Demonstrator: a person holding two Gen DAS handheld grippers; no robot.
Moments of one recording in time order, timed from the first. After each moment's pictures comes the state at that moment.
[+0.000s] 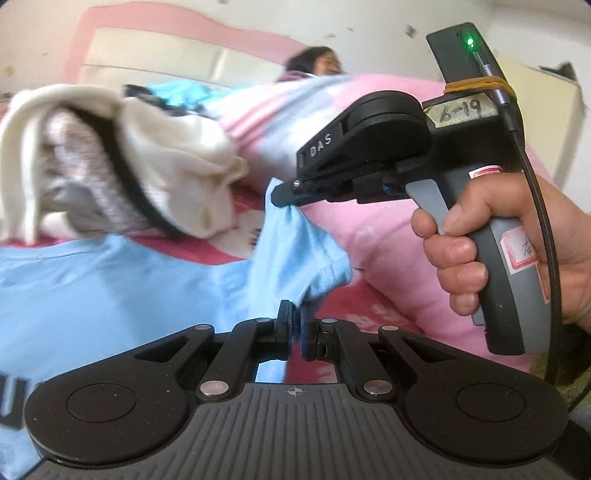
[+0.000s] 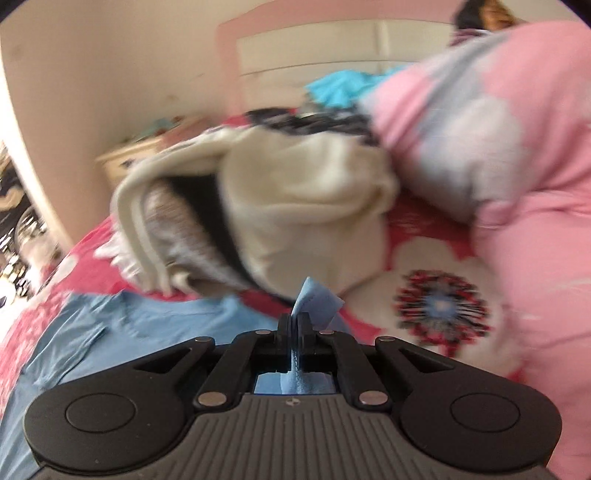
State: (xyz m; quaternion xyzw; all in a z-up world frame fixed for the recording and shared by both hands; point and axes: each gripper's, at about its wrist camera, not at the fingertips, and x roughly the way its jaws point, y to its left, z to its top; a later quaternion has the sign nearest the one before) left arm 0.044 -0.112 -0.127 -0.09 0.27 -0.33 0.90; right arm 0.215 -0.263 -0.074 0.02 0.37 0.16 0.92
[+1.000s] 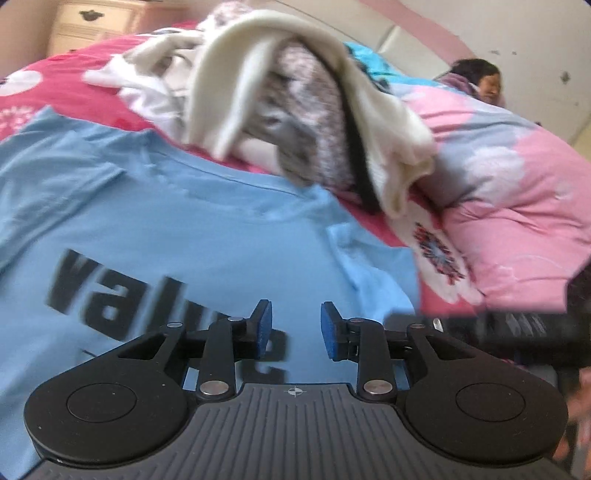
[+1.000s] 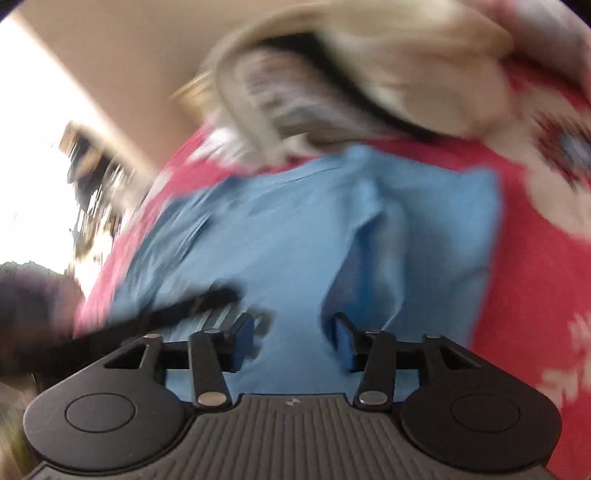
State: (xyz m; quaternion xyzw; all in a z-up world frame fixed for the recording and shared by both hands) left arm 0.094 0.013 -0.149 -0.19 0.40 -0.15 0.88; right arm 0.159 -0.216 -0.146 0.08 0.48 0.31 0.82
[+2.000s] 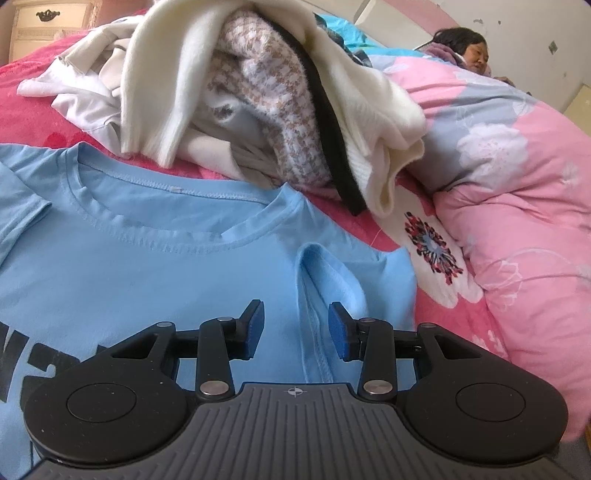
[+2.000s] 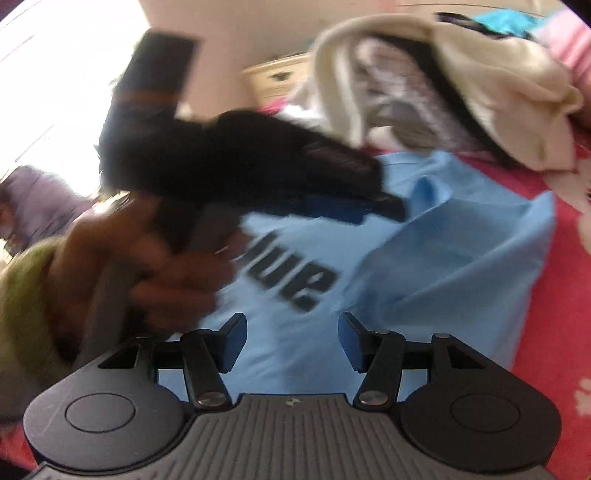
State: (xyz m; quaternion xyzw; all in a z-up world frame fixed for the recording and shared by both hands) left arm 0.151 -0.023 -0.155 -0.16 0.43 -0.20 0.87; right arm 0.096 -0.189 -0.157 0.00 0.42 0.38 0.82
